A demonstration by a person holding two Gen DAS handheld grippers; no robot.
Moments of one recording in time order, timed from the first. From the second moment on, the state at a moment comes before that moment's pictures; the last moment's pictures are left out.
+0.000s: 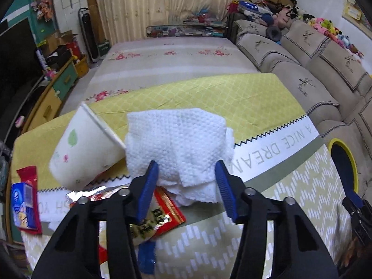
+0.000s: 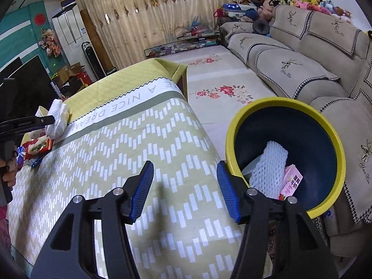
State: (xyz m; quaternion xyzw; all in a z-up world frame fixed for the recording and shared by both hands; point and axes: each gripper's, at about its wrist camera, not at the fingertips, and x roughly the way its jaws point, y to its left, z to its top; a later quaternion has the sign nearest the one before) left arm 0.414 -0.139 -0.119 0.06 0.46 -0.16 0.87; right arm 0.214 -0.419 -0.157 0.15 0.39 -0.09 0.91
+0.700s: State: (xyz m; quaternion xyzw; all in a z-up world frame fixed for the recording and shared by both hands) left arm 0.337 -0.153 -0.011 0.09 0.41 -0.21 0.88; right arm 0.206 -0.422 -0.153 0.16 0.37 -0.08 0.91
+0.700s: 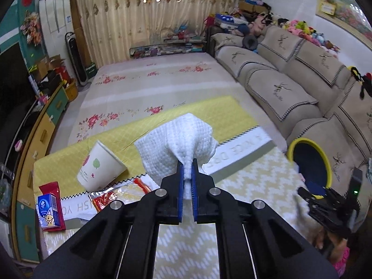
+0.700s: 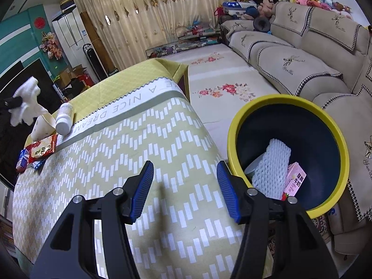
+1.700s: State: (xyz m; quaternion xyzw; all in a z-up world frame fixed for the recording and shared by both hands) left arm 0.235 -0.531 -0.106 0.22 0.45 -0.44 0.74; right arm 0.042 -0.543 -0.155 0.17 0.34 -0.22 0.90
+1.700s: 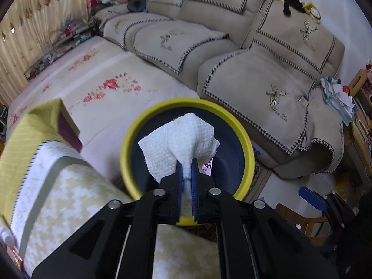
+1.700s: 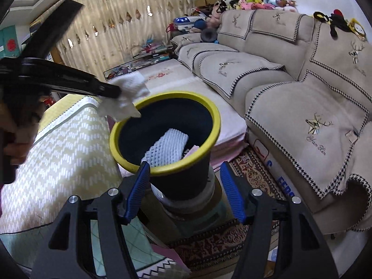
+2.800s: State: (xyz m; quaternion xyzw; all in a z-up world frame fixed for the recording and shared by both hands) left arm 0.252 -0.021 -0.096 0.02 0.36 -0.07 0.93; right arm 0.205 -0.368 -0.109 0.06 0.37 0.02 0.93
